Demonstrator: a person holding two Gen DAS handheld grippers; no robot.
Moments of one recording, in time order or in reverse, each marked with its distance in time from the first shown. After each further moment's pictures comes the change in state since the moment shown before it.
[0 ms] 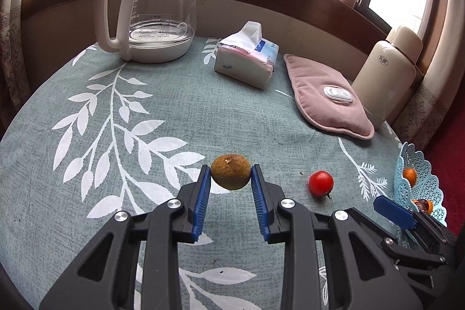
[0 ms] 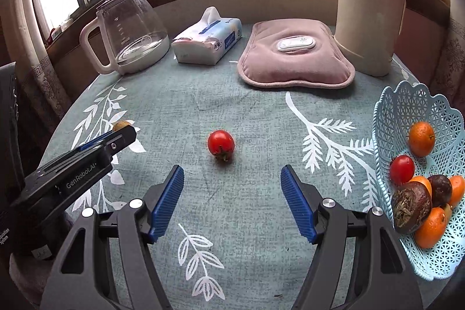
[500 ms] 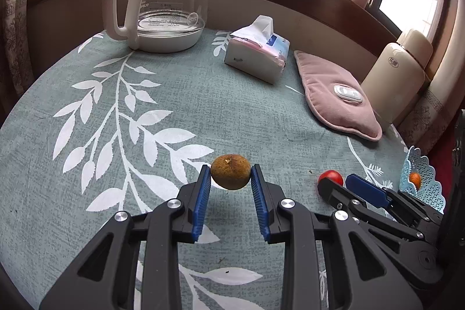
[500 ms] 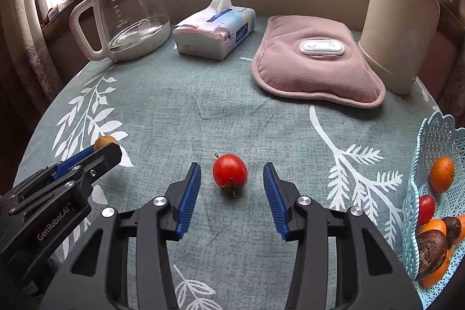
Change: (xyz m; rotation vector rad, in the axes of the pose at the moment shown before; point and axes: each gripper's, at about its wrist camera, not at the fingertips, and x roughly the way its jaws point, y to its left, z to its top) left arm 0.006 0.007 -0.002 -0.039 0.024 0.016; right arm 0.043 0.015 0.021 -0.071 0.056 -0.027
